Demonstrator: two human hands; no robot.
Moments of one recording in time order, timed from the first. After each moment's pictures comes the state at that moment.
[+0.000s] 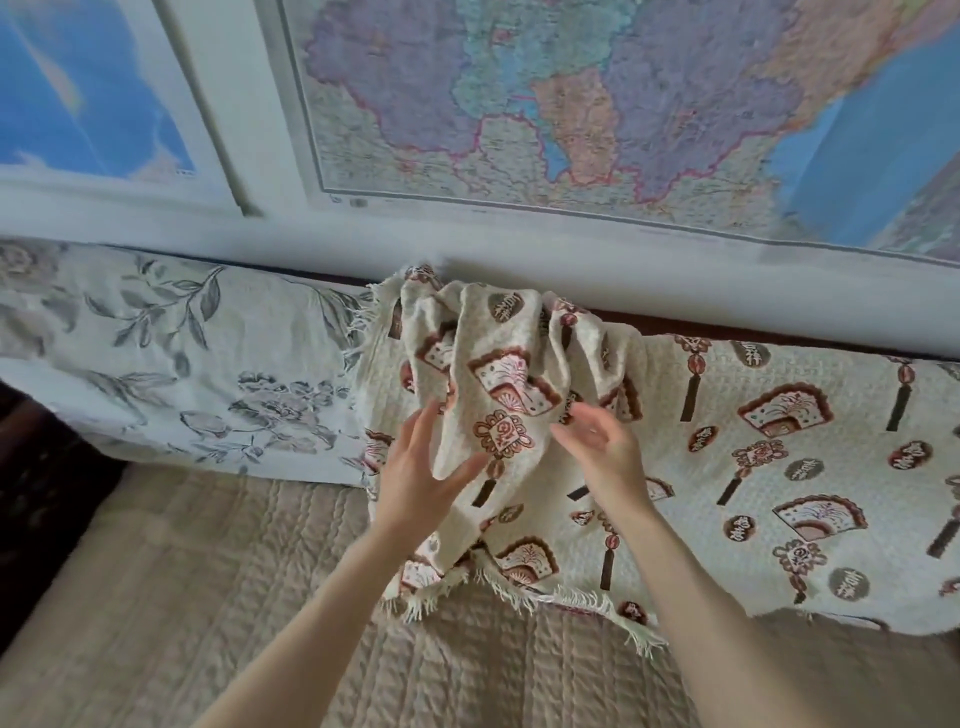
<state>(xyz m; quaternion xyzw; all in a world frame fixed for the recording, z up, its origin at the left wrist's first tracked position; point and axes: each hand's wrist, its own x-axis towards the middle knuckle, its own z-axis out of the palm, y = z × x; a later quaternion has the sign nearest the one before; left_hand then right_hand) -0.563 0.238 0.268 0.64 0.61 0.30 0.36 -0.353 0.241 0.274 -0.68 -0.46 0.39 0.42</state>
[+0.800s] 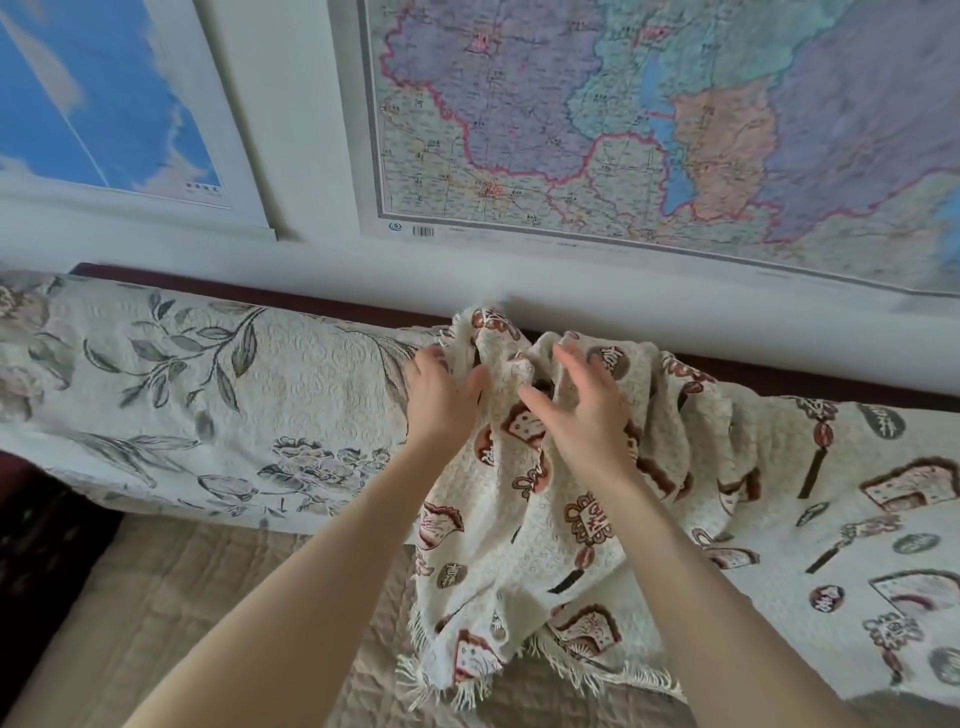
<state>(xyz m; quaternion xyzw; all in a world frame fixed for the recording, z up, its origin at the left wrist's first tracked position) -0.623 0.429 0.274 0.55 0.67 0.34 0.37 -0.479 0.389 0.290 -0.69 -0.56 0.26 0.37</state>
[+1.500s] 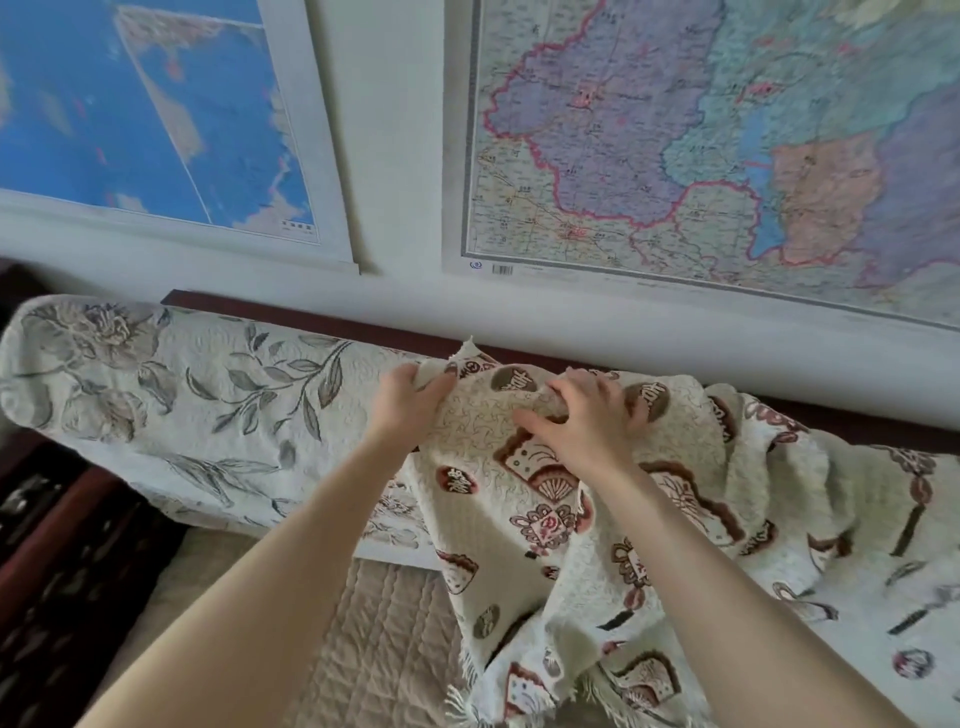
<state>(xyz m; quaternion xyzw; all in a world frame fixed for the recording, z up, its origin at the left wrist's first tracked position) -0.741 0.469 0.283 0.50 0.67 0.36 0.42 -0.543 0.441 0.284 -0.72 -0.66 0.17 0.13</state>
